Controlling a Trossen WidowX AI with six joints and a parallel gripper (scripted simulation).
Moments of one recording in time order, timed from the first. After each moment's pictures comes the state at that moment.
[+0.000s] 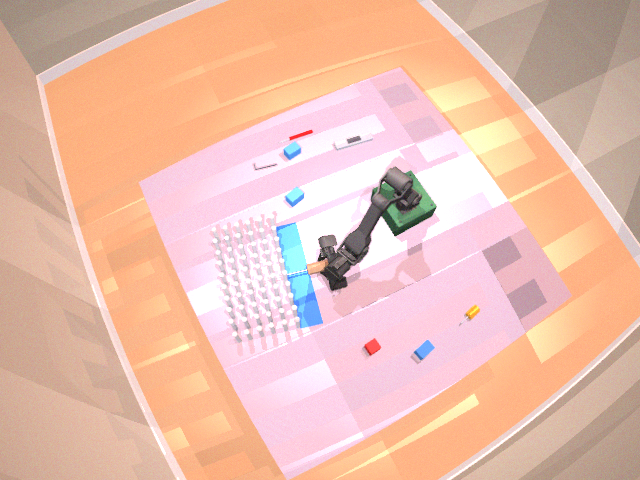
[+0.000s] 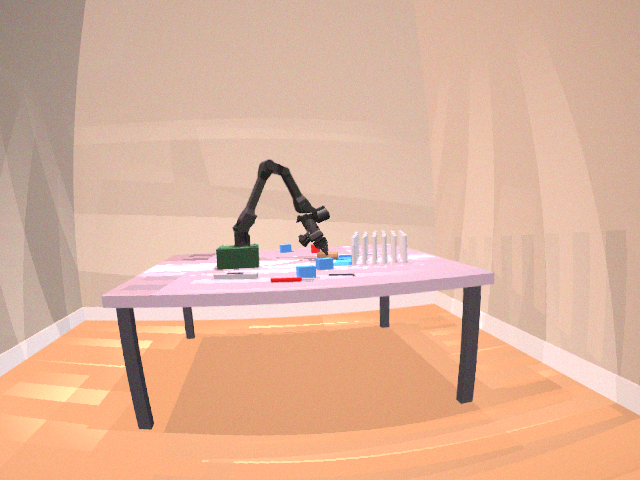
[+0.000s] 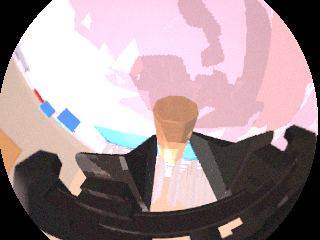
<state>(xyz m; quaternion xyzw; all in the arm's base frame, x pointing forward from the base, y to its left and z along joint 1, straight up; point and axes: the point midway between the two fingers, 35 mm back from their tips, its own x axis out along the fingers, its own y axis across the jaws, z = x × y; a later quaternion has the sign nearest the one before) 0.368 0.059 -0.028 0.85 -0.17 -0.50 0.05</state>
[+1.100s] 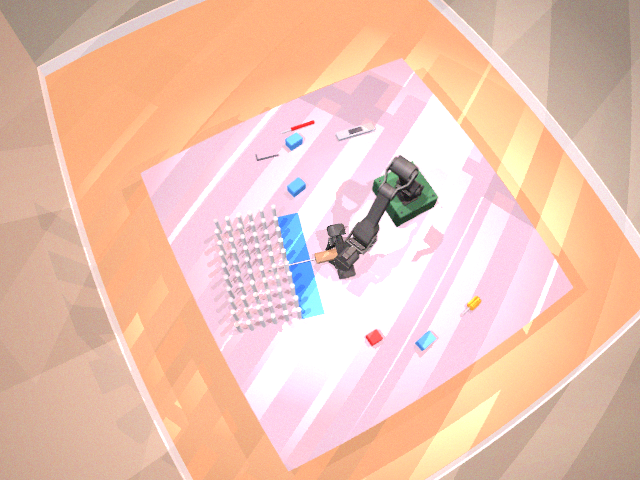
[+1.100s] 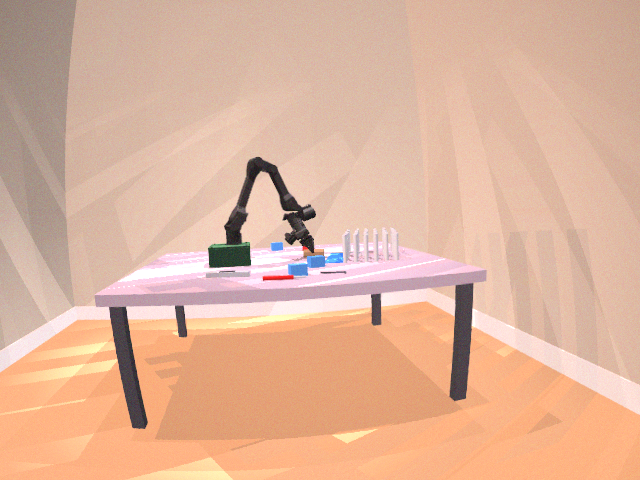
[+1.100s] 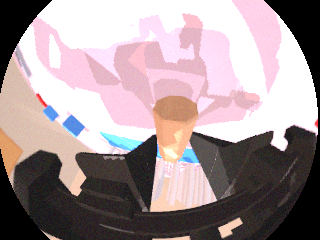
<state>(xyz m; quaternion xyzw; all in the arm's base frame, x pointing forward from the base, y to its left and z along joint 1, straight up) 0.345 0.065 -0.029 0.85 -0.17 -0.50 0.05</state>
